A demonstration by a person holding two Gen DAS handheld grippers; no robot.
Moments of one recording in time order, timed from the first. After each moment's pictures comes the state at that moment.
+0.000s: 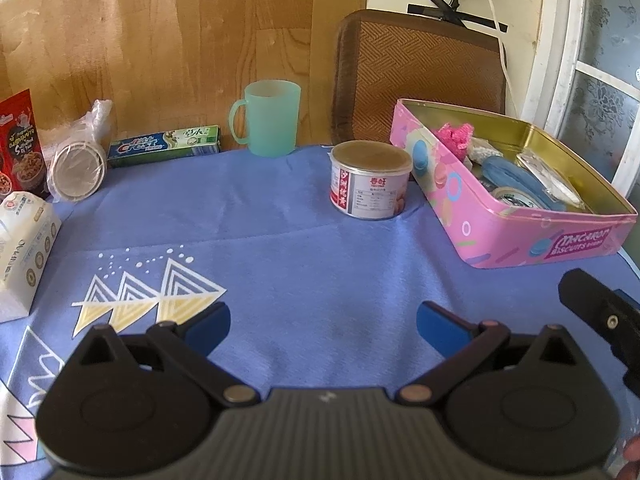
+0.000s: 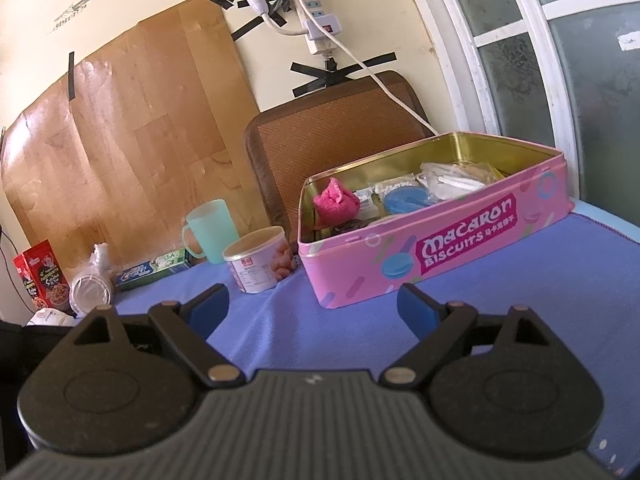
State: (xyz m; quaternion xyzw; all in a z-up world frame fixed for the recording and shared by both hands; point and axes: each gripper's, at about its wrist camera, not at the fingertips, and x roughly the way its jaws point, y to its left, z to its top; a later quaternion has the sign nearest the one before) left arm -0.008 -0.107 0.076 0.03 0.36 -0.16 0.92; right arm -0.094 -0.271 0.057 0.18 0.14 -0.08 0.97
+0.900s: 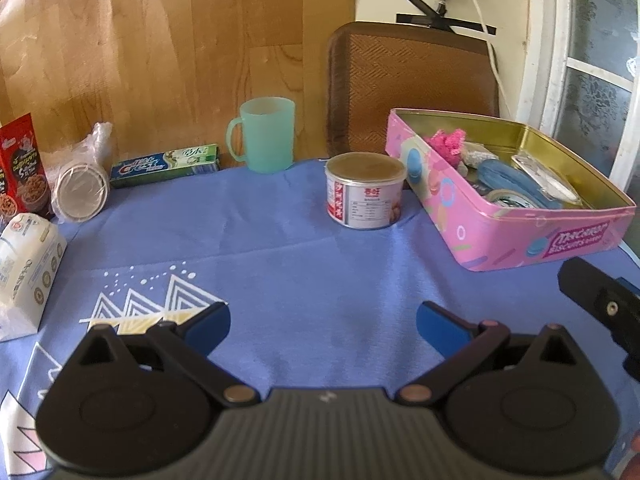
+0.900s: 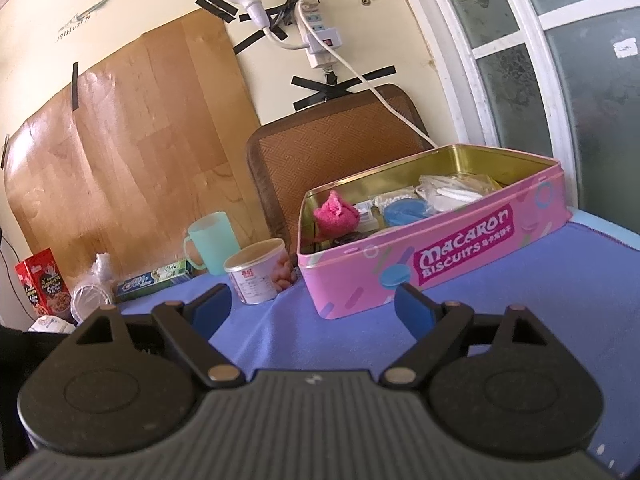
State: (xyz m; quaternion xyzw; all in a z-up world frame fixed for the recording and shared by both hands) left arm -0.016 -0.114 0.079 0.06 0.34 -0.16 0.92; right arm -0.098 -0.273 0.057 0.18 0.12 -0.08 0.97
